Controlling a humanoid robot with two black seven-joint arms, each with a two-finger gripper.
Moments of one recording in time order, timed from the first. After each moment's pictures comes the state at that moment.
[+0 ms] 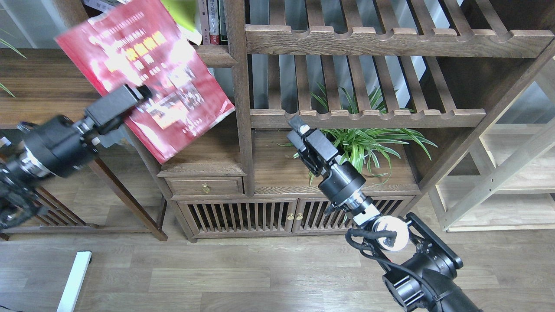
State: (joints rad) left arm -0.30 0.68 -1.18 -1.61 -0.29 -0.49 0.31; right arm 0.23 0.02 1.09 1.12 0.07 0.58 -0.15
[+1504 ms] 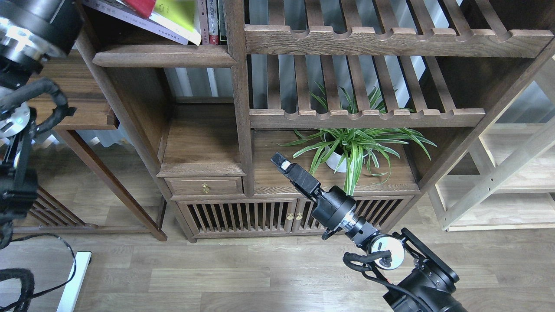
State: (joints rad) left arm -0.66 0.27 -1.44 -1.59 0.48 0.03 0.22; right arm 0.18 0.01 1.05 1.11 -0.09 0.58 -0.16
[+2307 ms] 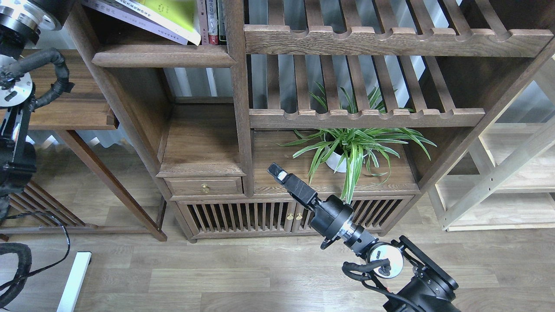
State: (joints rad) left arm -0.76 0.29 -1.40 -1.40 0.53 0.09 0.16; right arm 0.14 0.01 1.03 1.12 -0.10 0.58 -0.16
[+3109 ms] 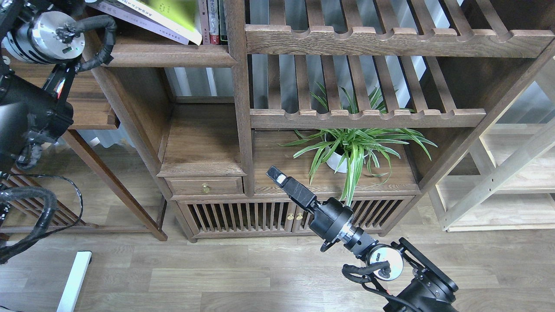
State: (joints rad) left arm -1.07 0.22 -1.18 -0.94 0.51 0.08 0.01; right arm 0.13 0.01 1.03 1.12 -0.11 0.58 -0.16
